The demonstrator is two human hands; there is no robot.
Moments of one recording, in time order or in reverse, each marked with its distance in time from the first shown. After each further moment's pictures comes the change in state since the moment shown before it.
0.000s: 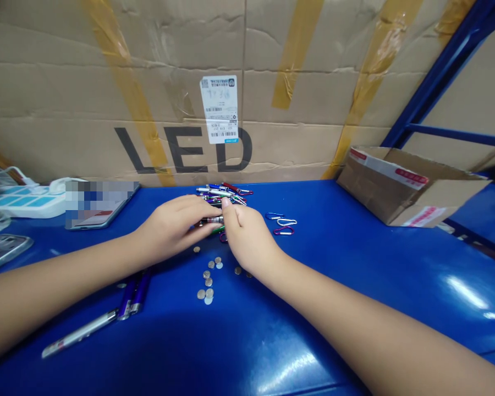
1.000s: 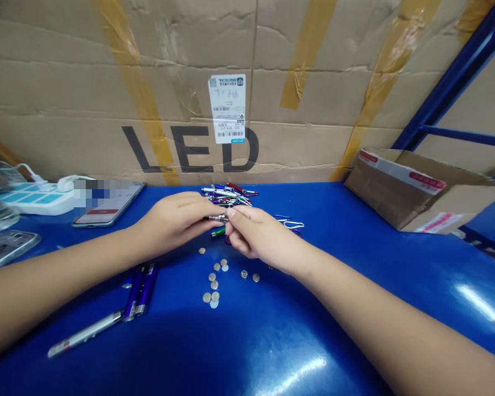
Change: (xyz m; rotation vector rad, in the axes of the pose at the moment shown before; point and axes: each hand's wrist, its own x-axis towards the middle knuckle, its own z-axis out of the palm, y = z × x) left_hand -0.001 -0.011 -0.008 0.050 0.060 0.118; right_hand 0.000 -0.009 -0.021 0.152 -0.408 0.120
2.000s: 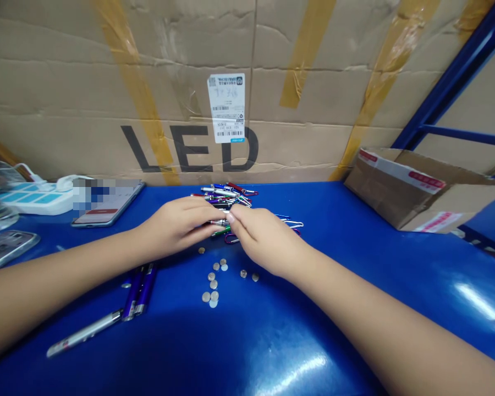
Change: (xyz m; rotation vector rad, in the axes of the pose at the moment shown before) left_hand 0.002 0.000 0.002 -0.060 -0.066 -0.020; right_hand -0.001 0.006 -0.010 -0.596 0.118 -0.243
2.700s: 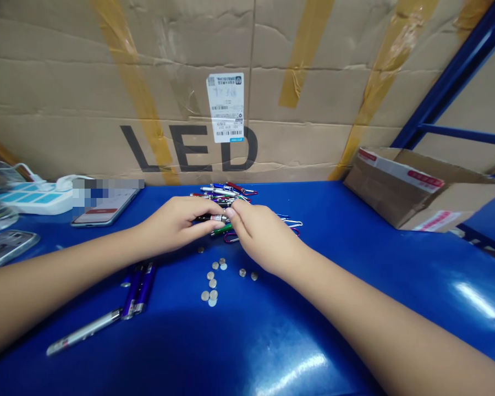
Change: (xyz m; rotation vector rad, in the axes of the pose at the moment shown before) left_hand 0.004 0.000 0.000 -0.267 -0.140 -0.243; right_hand 0.003 -0.001 0.004 -0.140 0.085 0.030
